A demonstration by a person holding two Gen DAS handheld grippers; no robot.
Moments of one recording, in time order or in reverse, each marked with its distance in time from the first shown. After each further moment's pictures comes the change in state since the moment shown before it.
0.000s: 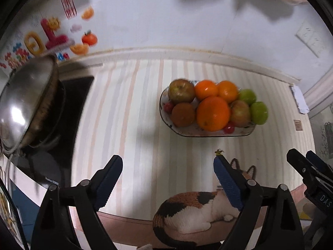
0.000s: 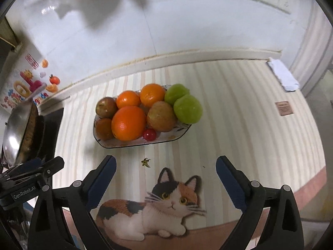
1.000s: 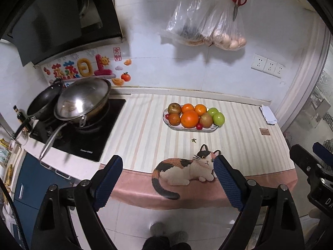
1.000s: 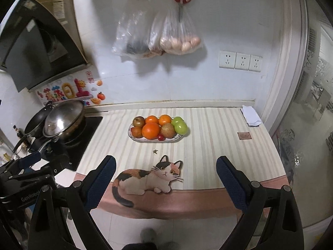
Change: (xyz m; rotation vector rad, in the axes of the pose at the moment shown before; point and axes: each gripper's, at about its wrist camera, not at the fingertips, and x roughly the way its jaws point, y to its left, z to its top) left arm -0.244 -0.038 -0.181 -0.054 -0.338 0.056; right arm -0.304 -0.015 -0.154 -0.189 -0.328 0.048
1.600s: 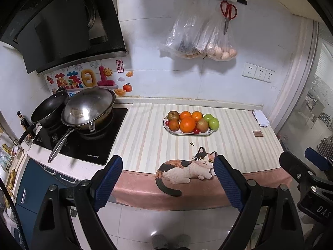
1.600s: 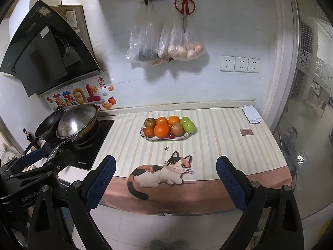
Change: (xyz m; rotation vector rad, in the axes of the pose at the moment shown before) left arm -0.049 0.013 -0.018 0.022 -0.070 -0.025; right arm -0.064 0.024 -0.029 0.027 -0.035 0.036
